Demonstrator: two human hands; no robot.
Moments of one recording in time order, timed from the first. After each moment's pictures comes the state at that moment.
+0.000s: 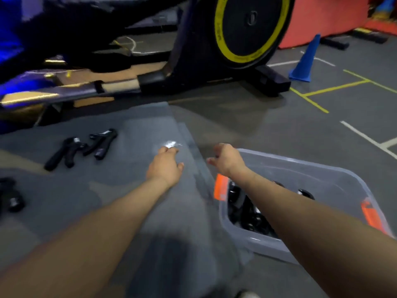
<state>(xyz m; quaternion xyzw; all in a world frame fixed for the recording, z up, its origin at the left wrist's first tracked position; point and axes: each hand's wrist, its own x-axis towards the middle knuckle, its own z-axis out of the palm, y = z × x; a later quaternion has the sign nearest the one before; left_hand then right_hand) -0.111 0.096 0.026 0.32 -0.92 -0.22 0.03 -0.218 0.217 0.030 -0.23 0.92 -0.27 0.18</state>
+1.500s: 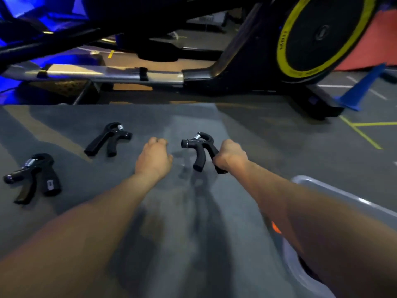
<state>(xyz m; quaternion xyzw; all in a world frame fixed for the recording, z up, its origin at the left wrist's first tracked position) -0.056 -0.070 -0.004 0.42 -0.87 -0.23 0.07 -0.180 0.045 0.029 -0.22 0.95 -0.15 0.19</state>
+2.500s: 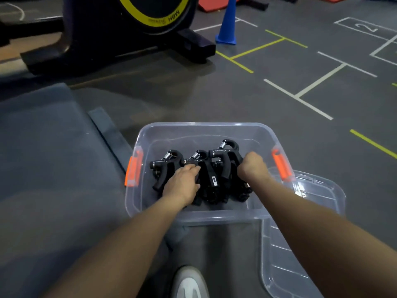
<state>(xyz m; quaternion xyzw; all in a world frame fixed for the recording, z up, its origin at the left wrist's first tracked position) -0.200 0.312 -0.077 0.07 -0.96 -0.23 -0.13 -0.281 0.469 -0.057 0.13 0.96 -0.19 0.17</state>
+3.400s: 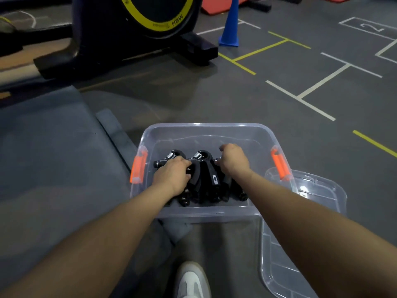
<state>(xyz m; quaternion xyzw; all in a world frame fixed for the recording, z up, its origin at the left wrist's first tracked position) -0.196 0.291 -0.045 0.08 -0.98 -0.16 -0.12 -0.268 0.434 -0.031 -0.04 0.96 -0.23 0.15</state>
